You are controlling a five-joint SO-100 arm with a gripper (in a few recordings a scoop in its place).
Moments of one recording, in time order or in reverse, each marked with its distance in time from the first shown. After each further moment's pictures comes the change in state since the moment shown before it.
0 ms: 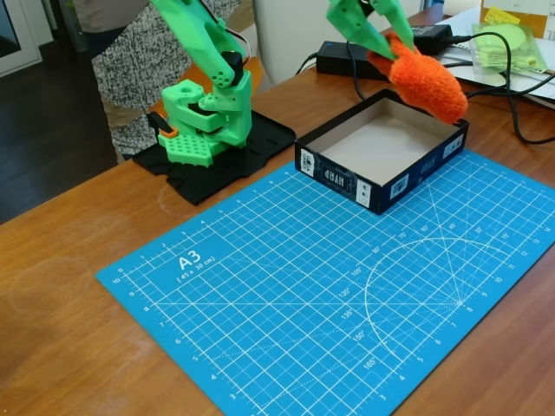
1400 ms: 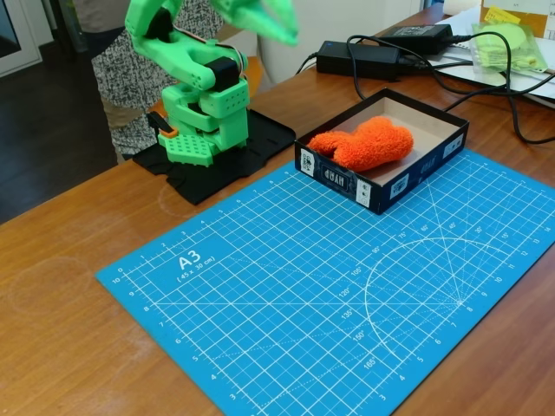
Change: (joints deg) arm 36.8 54.5 18.2 18.4 -6.2
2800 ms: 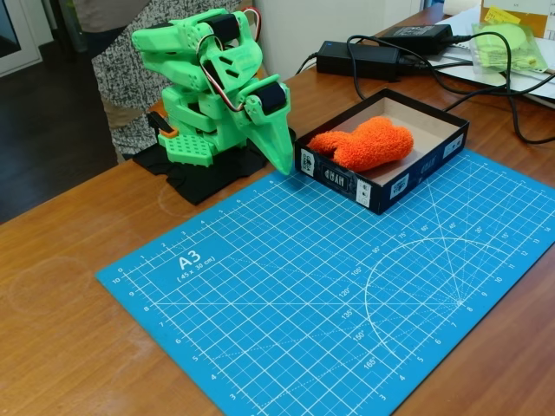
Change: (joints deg) arm 1.5 4.2 38.3 -8.9 4.2
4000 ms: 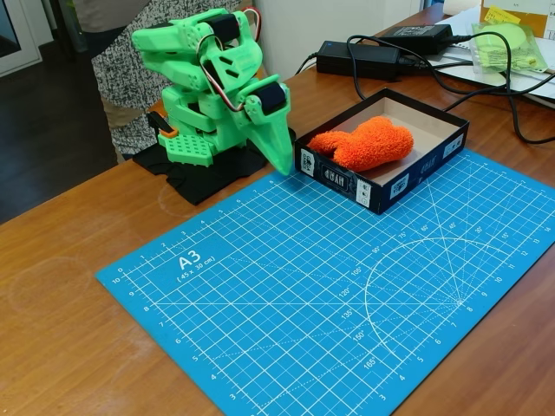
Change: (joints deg) arm -0.1 0.0 0.0 0.0 0.4
